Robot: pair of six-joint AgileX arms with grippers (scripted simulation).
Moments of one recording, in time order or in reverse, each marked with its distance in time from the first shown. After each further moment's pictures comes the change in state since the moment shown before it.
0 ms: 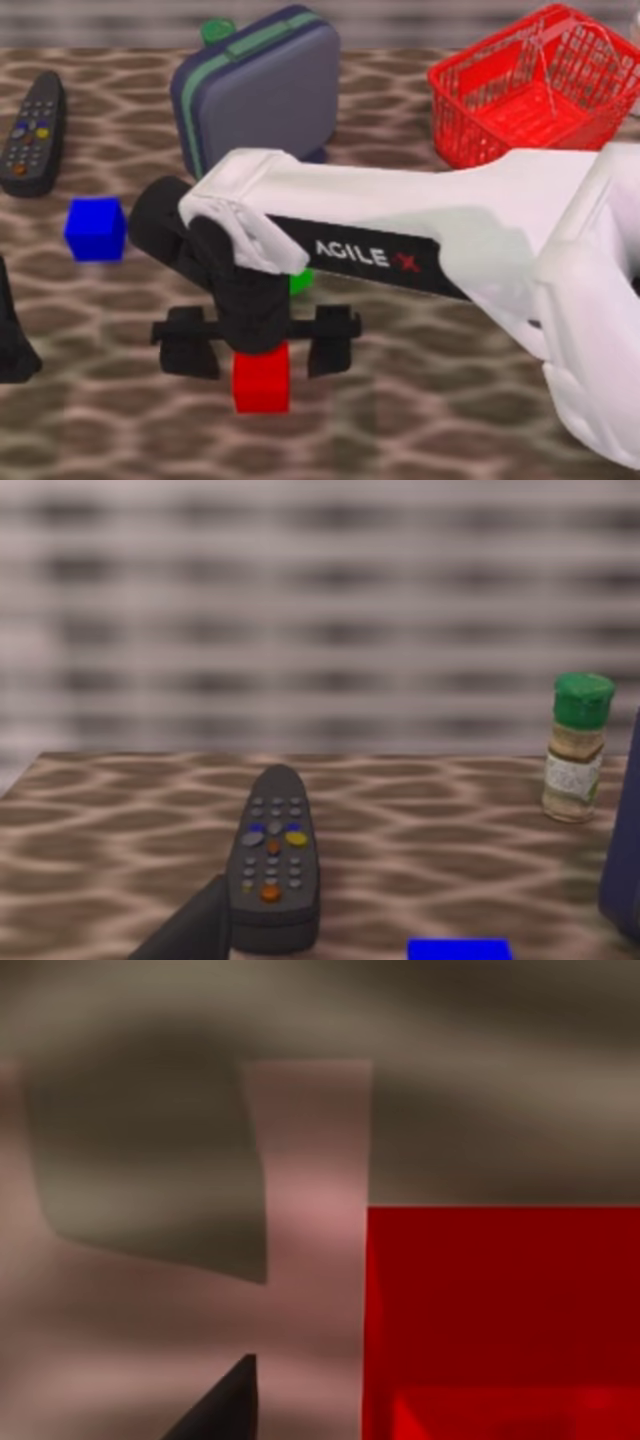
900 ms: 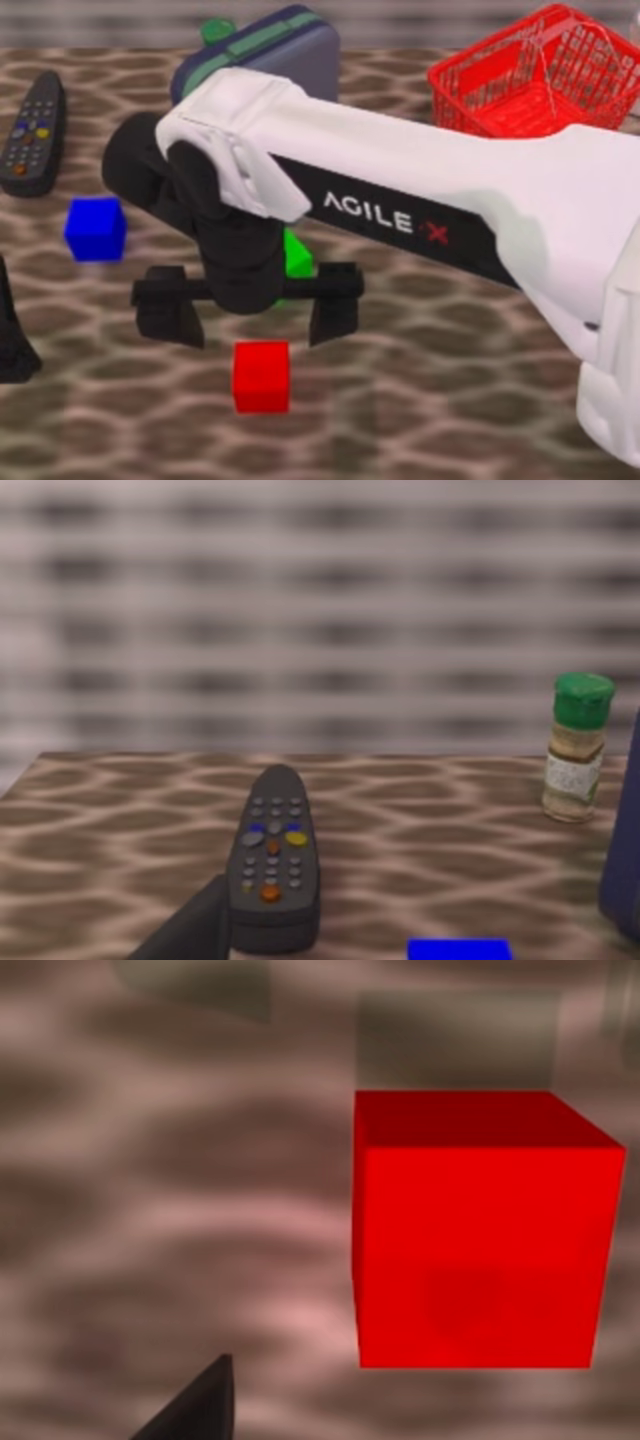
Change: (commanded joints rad) left arm 0.000 0.000 0.000 0.000 0.000 0.000; right arm 0.010 -0.046 0.197 -0.244 -0.001 0.002
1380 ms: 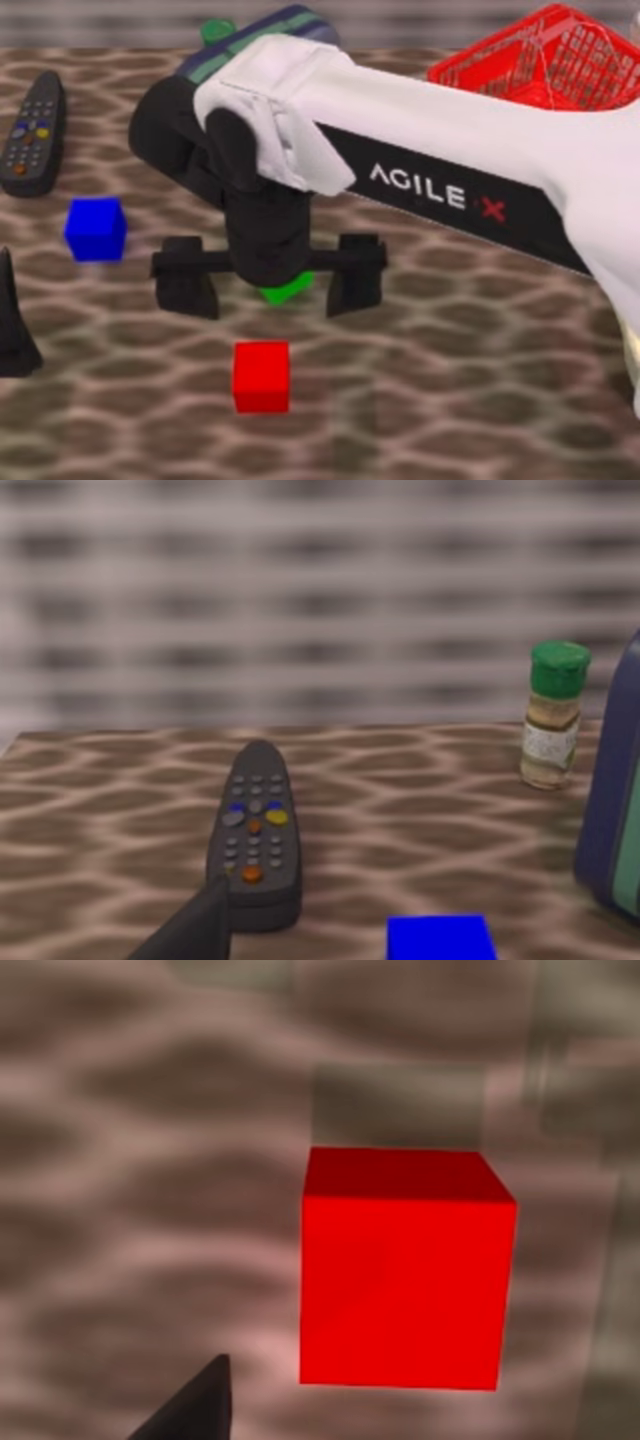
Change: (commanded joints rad) left arm -0.028 0.082 0.082 -0.057 0.003 0.019; right arm -0.045 -0.097 -0.084 0.052 0.030 -0.054
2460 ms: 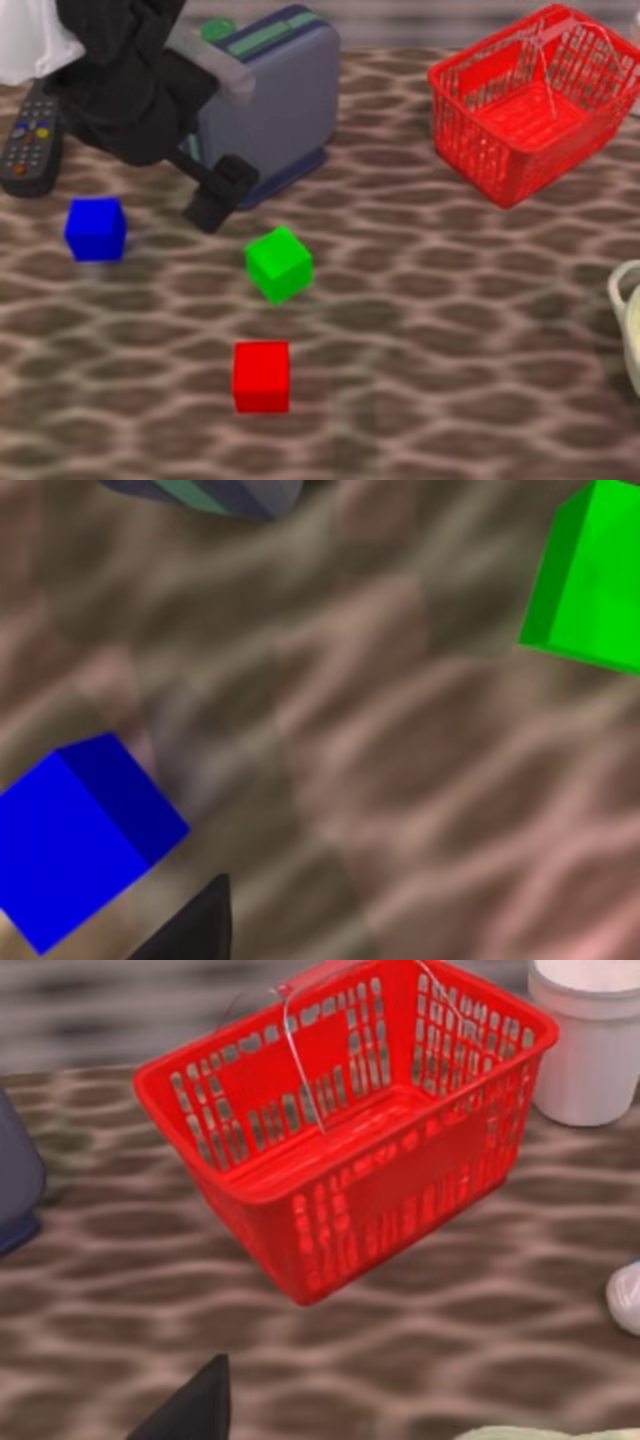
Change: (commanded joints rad) left arm -0.370 1.653 1.348 -0.875 -0.002 0.282; right arm -0.683 -1.741 -1.506 0.865 0.087 -0.708
